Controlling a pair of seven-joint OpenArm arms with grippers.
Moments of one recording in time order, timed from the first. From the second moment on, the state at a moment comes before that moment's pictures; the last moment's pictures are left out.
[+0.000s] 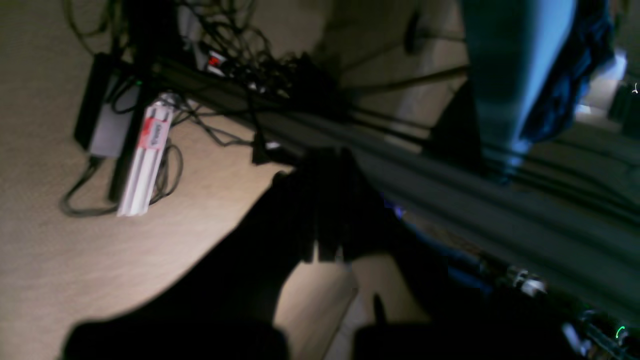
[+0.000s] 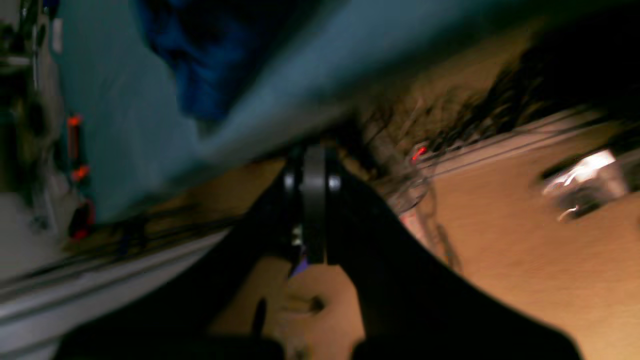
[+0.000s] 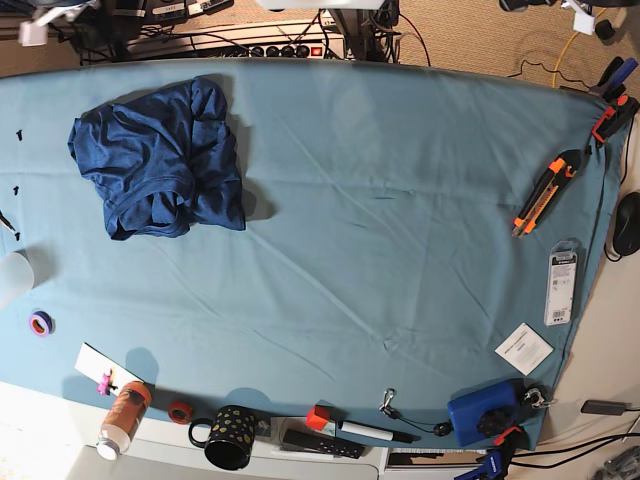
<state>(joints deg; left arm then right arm) 44.4 -17.1 -32.8 69.2 -83.4 -43.3 65.0 -42.6 8.6 61.9 88.9 82.0 39.5 -77.8</state>
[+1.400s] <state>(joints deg) 23.4 -15.8 11.2 51.9 -13.2 -21.3 10.8 -20.6 17.3 19.6 48.4 11.0 30.2 -30.4</state>
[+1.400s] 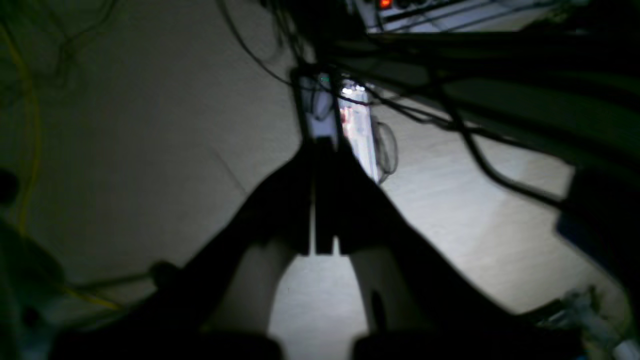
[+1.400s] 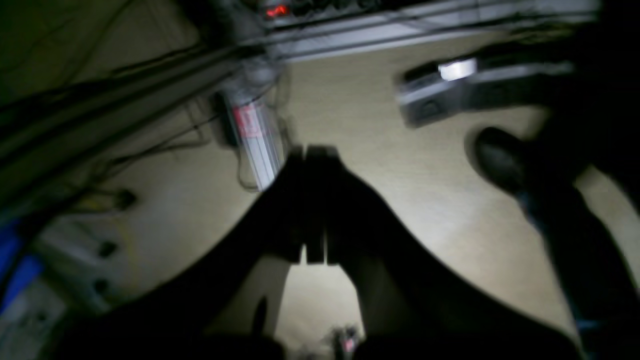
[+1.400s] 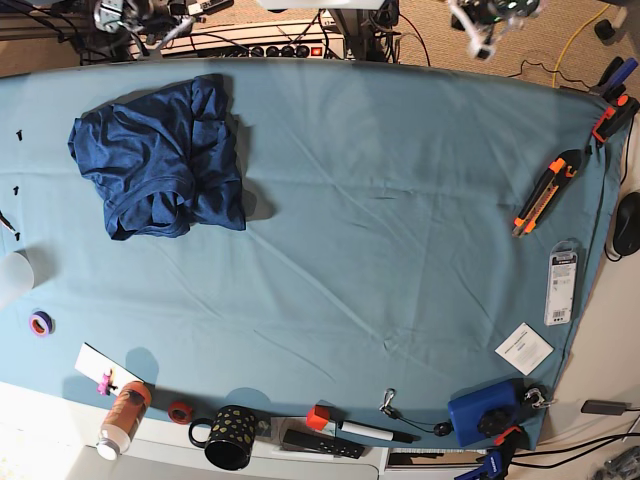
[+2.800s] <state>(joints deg) 14.3 -2.7 17.7 44.9 1.5 -6.3 9.9 -9.2 7.3 14.1 26.9 8.9 7.5 -12.6</state>
